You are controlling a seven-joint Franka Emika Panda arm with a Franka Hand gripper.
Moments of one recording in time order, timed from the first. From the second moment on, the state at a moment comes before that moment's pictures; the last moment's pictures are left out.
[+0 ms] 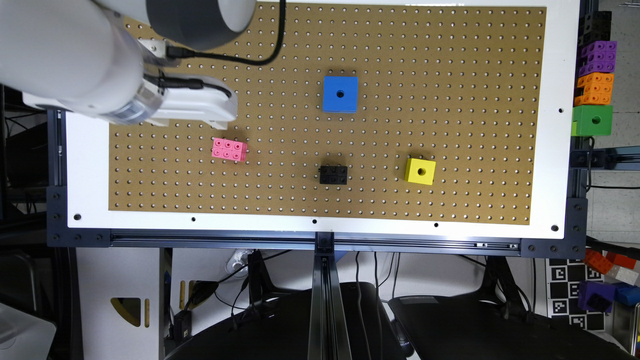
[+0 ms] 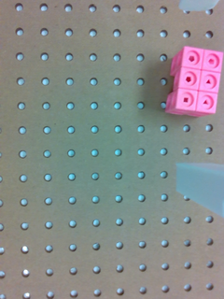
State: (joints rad) arm -0.38 0.22 0.04 -2.07 -0.01 2.38 0.45
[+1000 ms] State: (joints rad) arm -0.37 0.45 0.06 -1.98 -0.01 2.48 0.46
